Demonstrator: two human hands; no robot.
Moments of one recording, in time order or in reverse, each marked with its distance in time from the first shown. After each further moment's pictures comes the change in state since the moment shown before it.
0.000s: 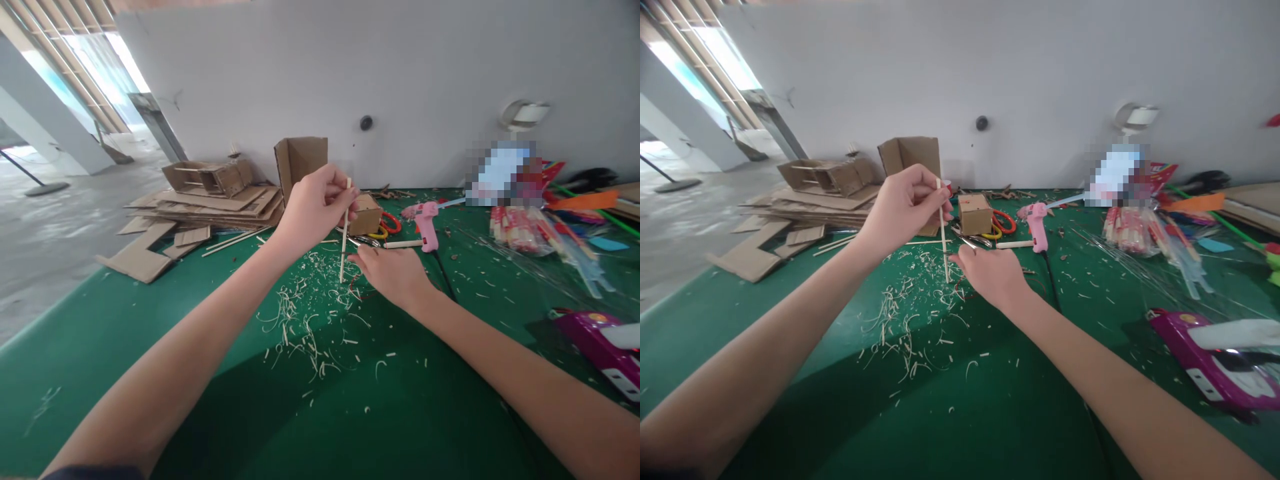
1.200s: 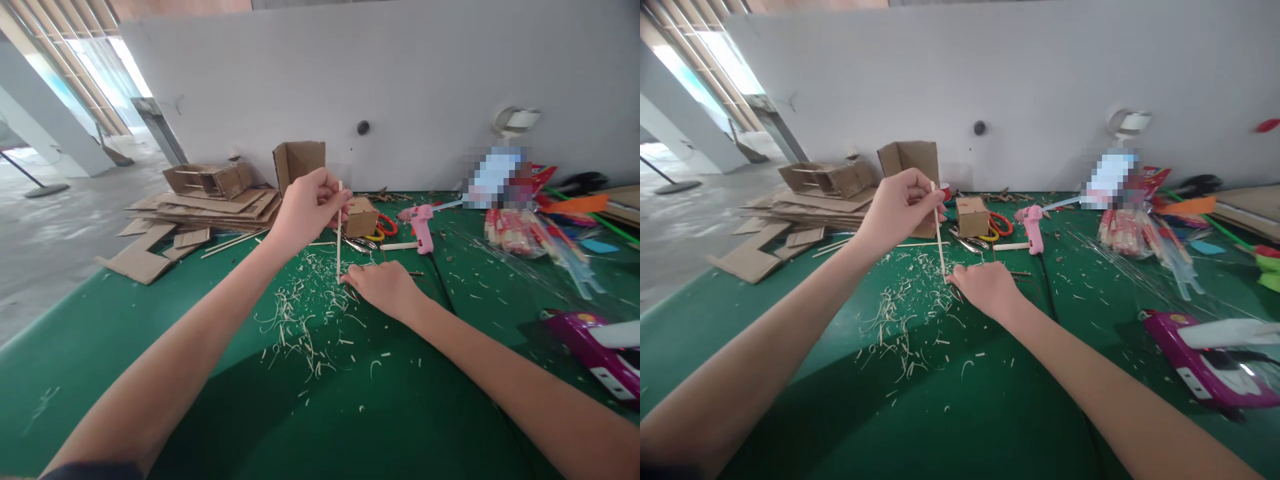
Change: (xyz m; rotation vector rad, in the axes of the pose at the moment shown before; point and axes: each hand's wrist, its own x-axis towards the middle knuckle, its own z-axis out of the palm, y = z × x) left_hand 0.003 -0.001 0.000 -0.031 0.040 -0.040; right_hand -0.004 0.000 0.005 0.044 -0.091 -0.082
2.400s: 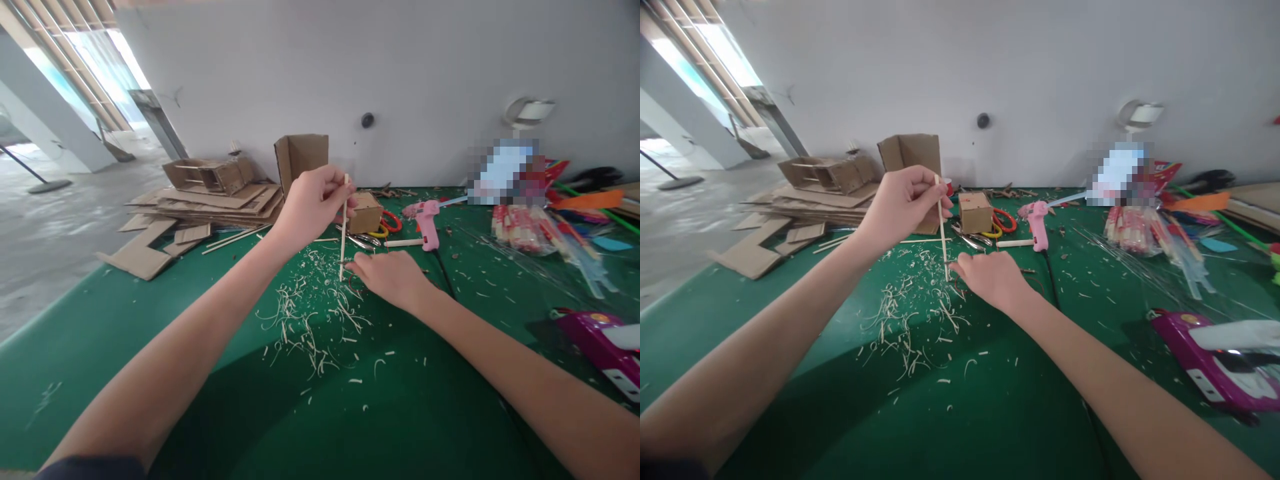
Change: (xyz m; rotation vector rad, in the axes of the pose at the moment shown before) left_hand -0.001 0.001 0.000 0.004 -0.036 -0.009; right_hand 0.004 0.005 -0.005 0.007 -0.037 0.001
